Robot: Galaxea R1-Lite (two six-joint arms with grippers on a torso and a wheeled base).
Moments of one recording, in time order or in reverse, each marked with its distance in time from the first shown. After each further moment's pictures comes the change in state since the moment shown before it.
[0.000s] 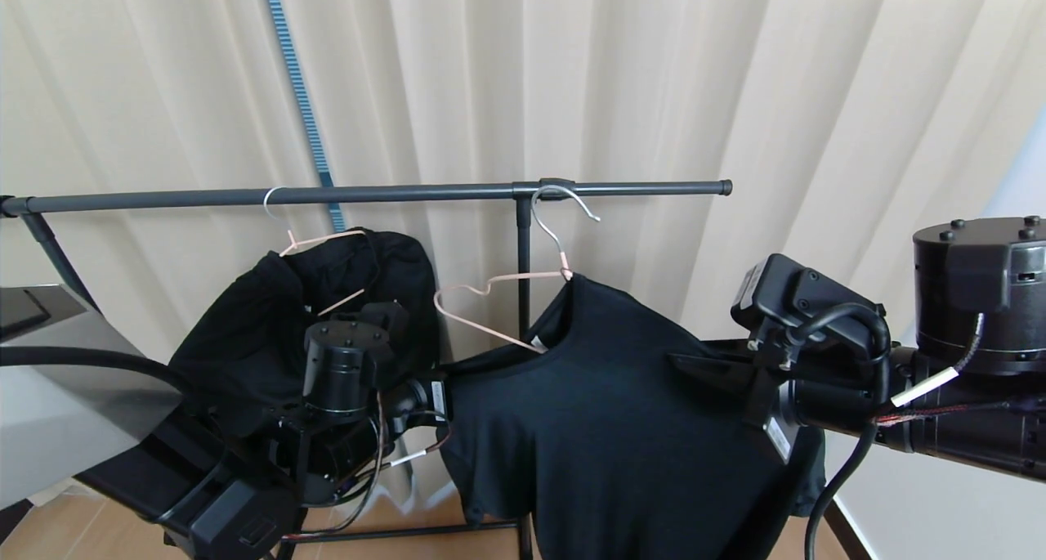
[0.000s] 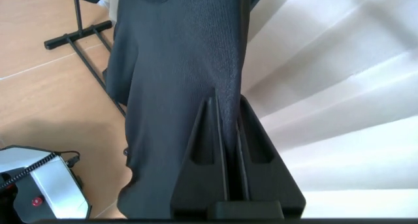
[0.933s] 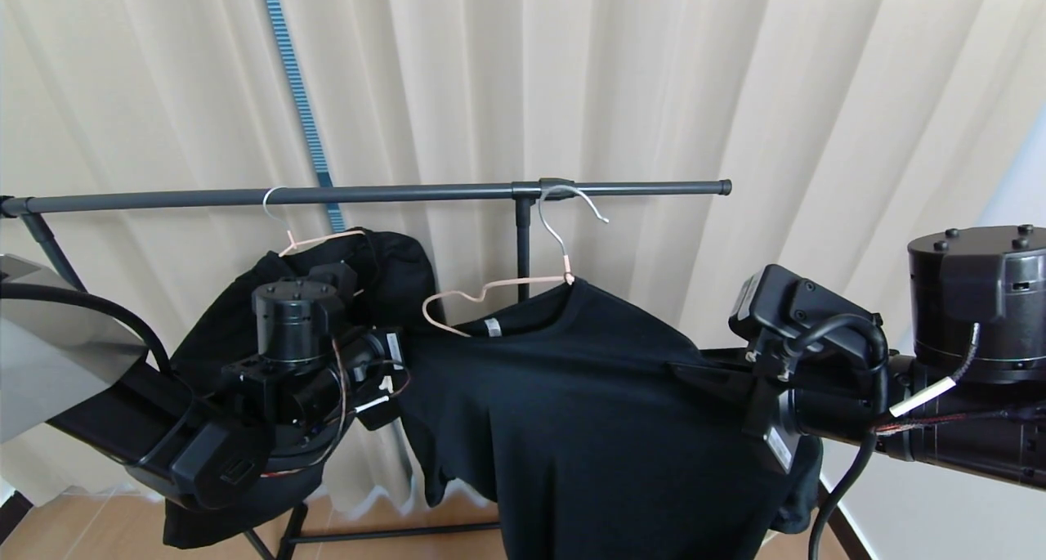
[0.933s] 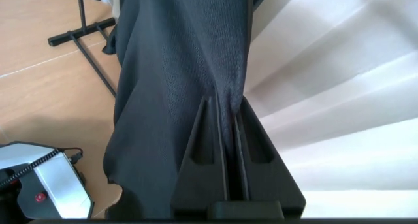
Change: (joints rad) left arm 0.169 -0.003 -0.082 0.001 -0.006 0.030; right arm 0.005 -0.001 0.013 0.012 -0.001 -0.001
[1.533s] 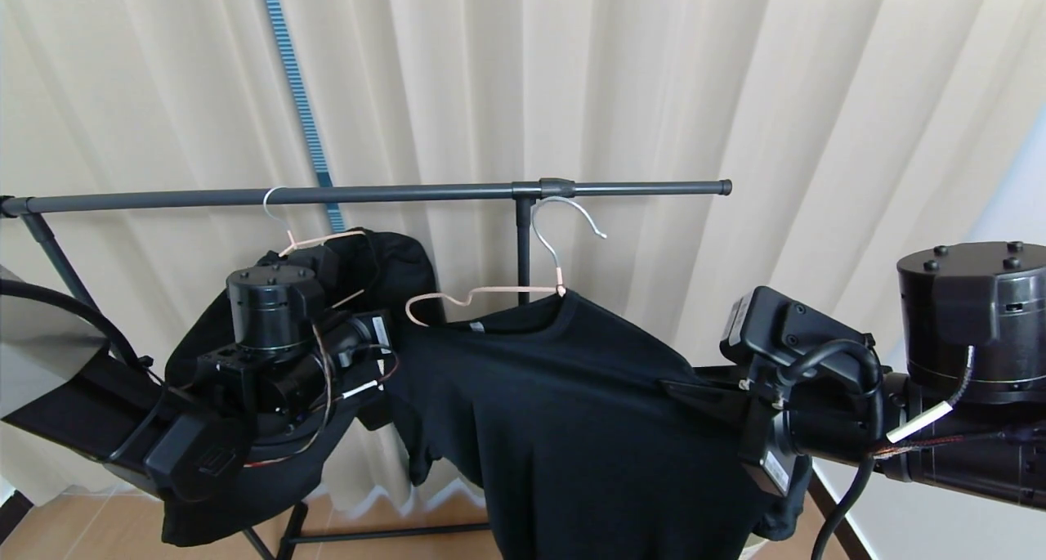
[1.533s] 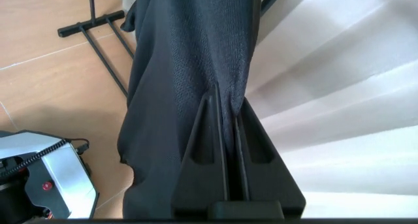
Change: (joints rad) left arm 0.025 -0.049 -0.009 0.000 0.000 0.000; right arm 0.038 -0.001 0.022 0.003 0.000 -0.007
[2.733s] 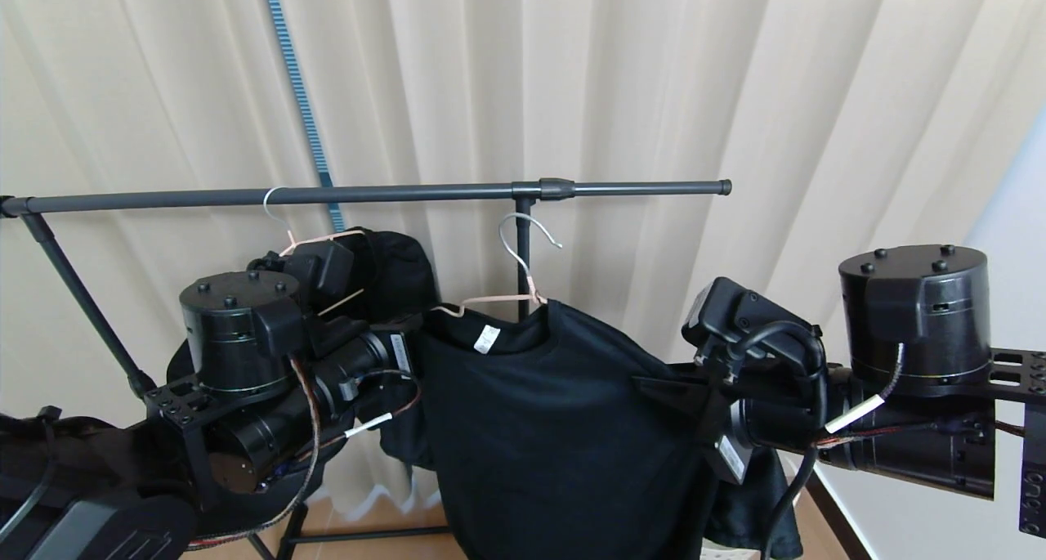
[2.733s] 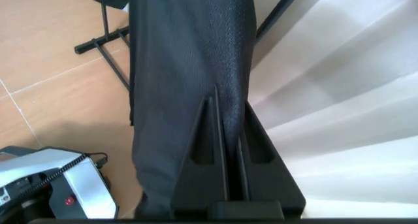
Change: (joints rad) left arm -0.205 -0.203 0.124 0.003 -0.011 0.000; right arm 0.036 0.092 -0.027 -0.073 0.000 0.107
